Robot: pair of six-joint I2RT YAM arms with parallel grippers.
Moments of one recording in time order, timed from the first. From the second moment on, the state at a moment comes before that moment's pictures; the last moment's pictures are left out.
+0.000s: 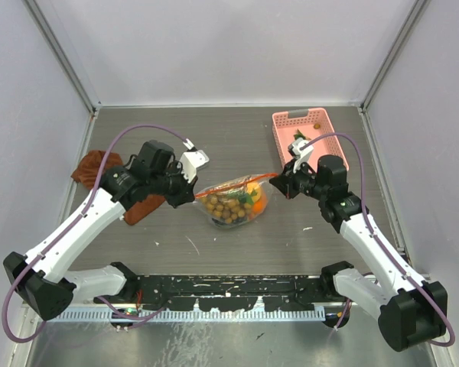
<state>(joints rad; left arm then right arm) -0.63 1.17 1.22 -0.87 0.28 0.23 0.28 0.95 0.69 -0.11 -0.49 0.01</state>
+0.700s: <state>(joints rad) -0.55 1.41 1.20 -0.68 0.14 -0.03 0.26 1.30 0.83 0.00 -0.47 0.11</state>
